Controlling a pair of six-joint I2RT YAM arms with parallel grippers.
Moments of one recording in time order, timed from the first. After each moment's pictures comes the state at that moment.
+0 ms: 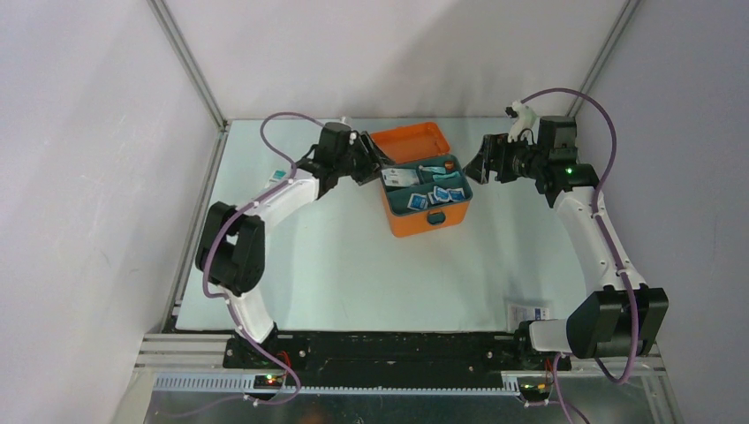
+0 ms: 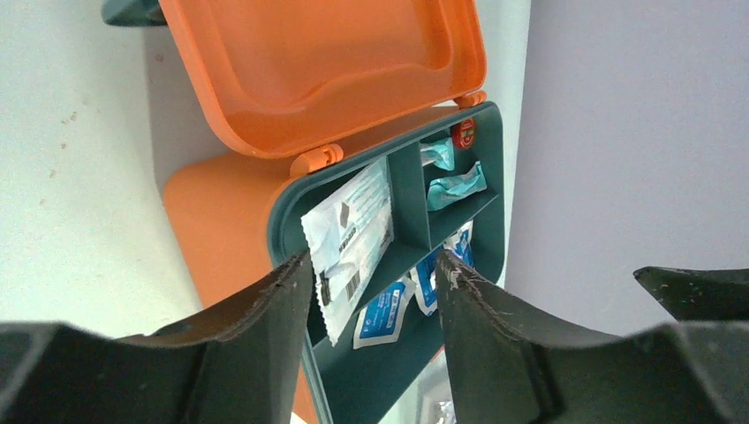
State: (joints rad) left arm -0.45 1.80 1.33 -0.08 0.27 -0.96; right arm 0.06 1.33 1.28 -0.52 -0.57 0.06
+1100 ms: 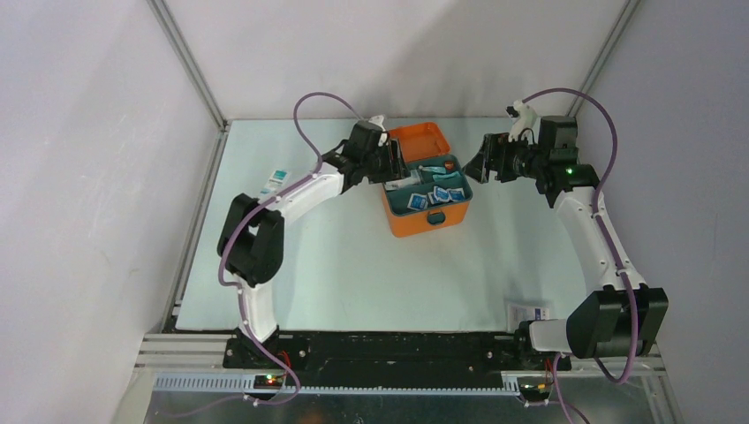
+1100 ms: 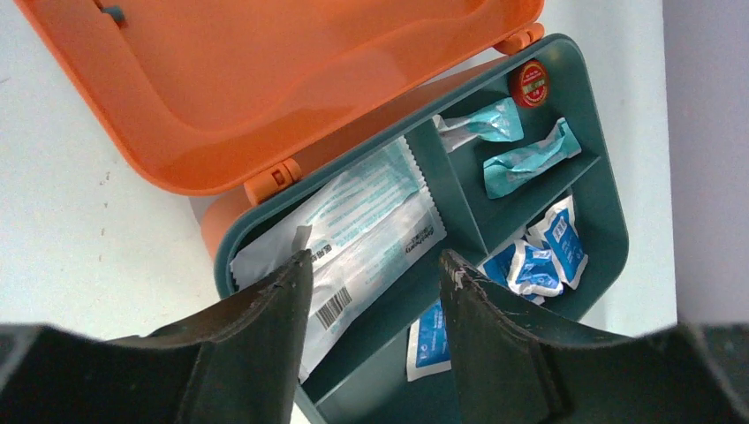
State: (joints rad) left arm -0.58 1.91 1.53 -0.28 0.11 -0.59; right arm 0.05 1.33 1.27 -0.50 -0.60 0.08
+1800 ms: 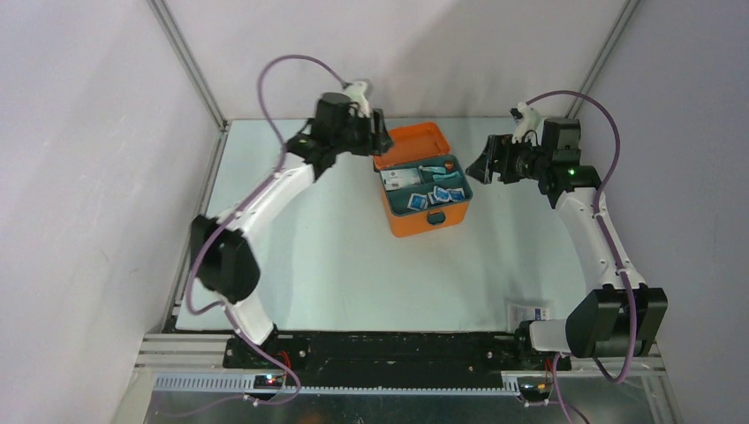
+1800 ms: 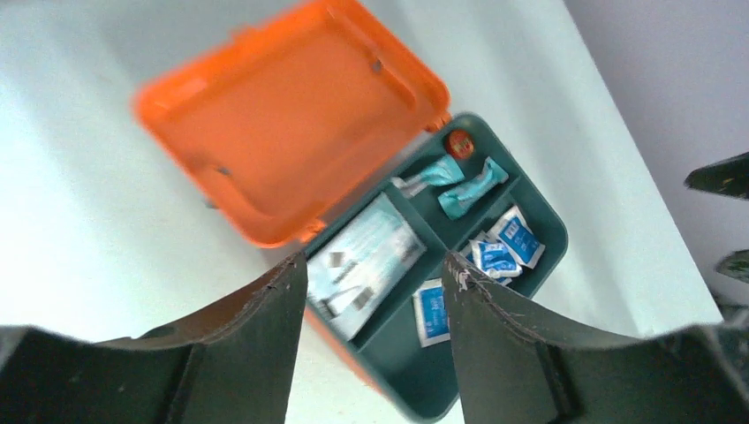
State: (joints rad) left arm -0.52 1.80 1.63 -0.32 0.17 -0.36; right arm 0.03 1.33 1.26 -0.50 -0.60 0.08
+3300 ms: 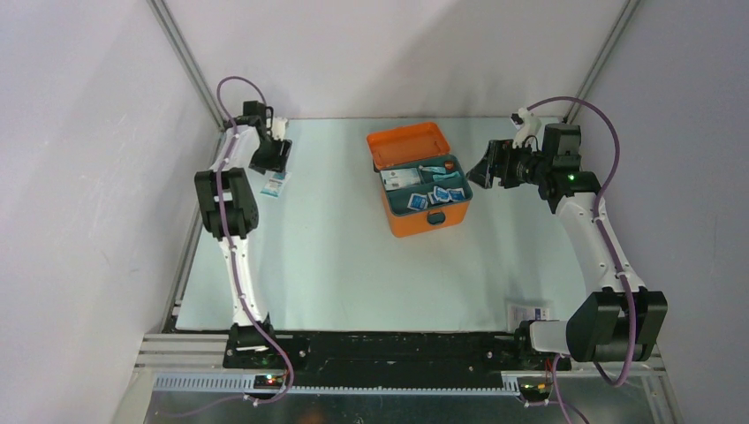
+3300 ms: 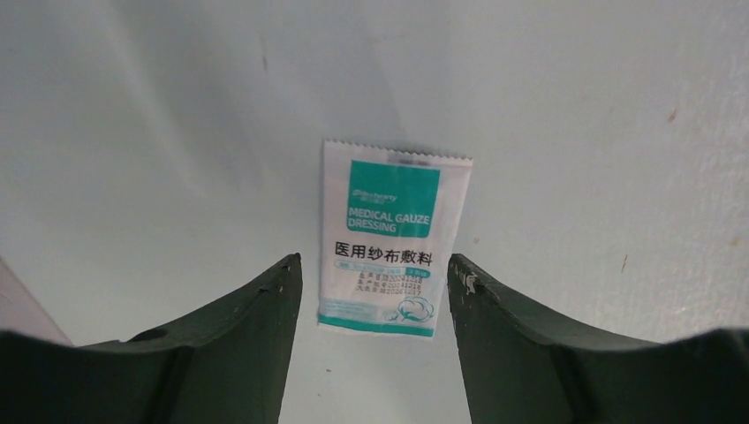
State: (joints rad) left arm 0.09 2.36 2.08 -0.88 0.05 0.29; right arm 0.01 1.31 1.20 -0.47 -0.62 0.08
